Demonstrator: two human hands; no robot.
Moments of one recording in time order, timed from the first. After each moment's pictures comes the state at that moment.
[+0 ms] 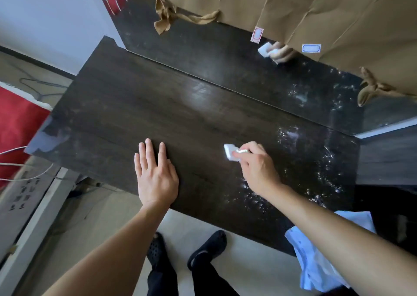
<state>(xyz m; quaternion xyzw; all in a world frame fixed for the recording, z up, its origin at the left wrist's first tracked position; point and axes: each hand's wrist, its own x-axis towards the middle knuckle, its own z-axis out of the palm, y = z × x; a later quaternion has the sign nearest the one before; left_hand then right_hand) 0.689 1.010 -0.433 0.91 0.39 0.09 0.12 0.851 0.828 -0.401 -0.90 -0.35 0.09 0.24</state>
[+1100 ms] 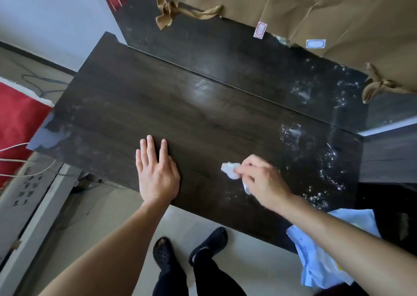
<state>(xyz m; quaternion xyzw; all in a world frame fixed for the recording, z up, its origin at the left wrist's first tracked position) 0.690 1.010 -0.431 0.91 0.39 0.09 0.13 0.833 0.801 -0.378 -0.86 -0.42 0.16 0.22</state>
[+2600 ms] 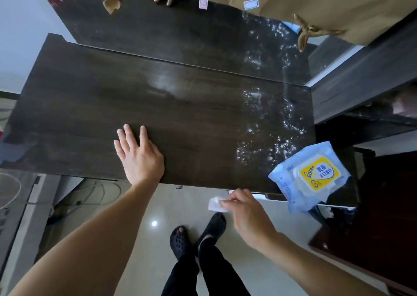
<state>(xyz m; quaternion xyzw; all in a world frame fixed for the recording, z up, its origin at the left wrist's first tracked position) 0.685 1.015 -0.440 0.91 0.36 0.11 0.17 0.657 0.739 -0.392 -0.92 -0.30 0.17 0.18</state>
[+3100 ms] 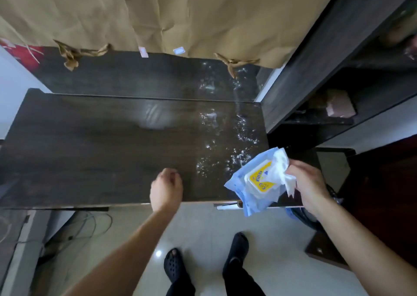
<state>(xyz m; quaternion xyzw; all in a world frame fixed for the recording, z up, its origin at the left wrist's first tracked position) 0.691 0.876 -0.358 0.86 0.33 0.01 0.38 0.770 0.581 -0.278 -0.78 0.25 0.12 0.57</state>
